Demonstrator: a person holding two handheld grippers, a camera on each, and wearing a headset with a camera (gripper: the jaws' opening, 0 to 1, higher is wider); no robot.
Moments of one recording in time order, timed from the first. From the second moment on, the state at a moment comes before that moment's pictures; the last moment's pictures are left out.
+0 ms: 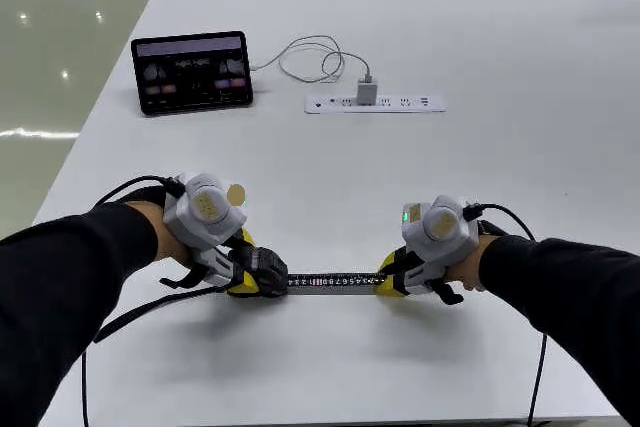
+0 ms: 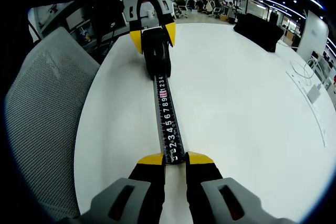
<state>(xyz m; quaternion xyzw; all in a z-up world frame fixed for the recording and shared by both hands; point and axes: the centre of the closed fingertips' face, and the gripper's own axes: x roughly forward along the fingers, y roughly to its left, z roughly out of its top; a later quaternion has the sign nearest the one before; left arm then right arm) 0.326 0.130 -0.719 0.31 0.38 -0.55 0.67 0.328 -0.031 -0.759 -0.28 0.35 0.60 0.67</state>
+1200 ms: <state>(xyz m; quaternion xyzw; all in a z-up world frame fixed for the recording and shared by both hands) 0.321 0.128 -0.715 0.31 0.38 -0.55 0.68 0.329 -0.053 -0.758 -0.28 0.36 0.59 0.67</state>
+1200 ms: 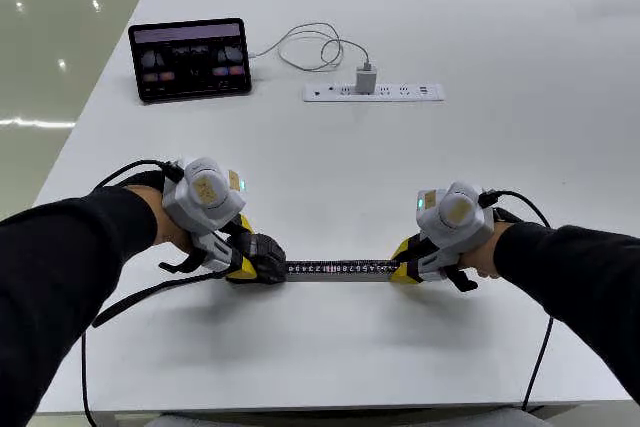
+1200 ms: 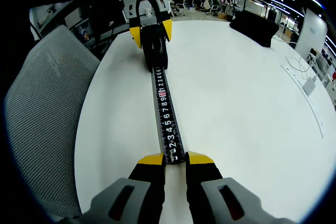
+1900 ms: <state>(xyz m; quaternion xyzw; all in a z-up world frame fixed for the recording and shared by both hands) 0.321 0.128 -0.715 0.31 0.38 -0.55 0.68 0.330 -0.070 -0.760 -0.28 0.37 0.58 0.67</state>
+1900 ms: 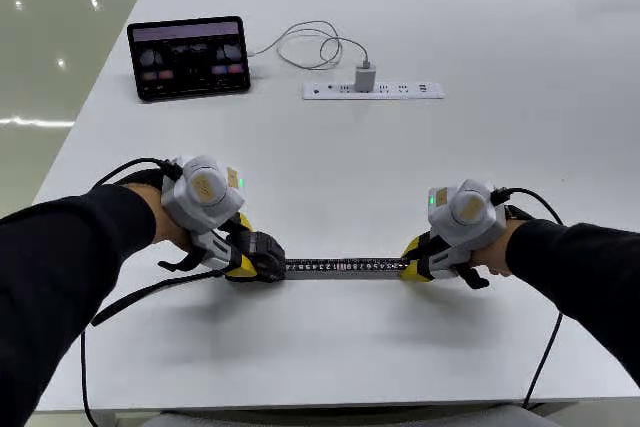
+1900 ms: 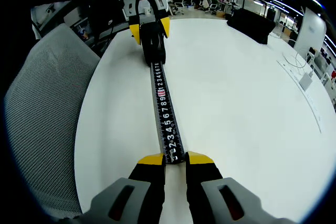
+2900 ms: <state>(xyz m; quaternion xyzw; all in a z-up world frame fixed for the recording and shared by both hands) 0.322 0.128 -0.715 0.31 0.38 -0.55 0.68 0.330 -0.099 -0.760 -0.29 0.37 0.57 0.67</state>
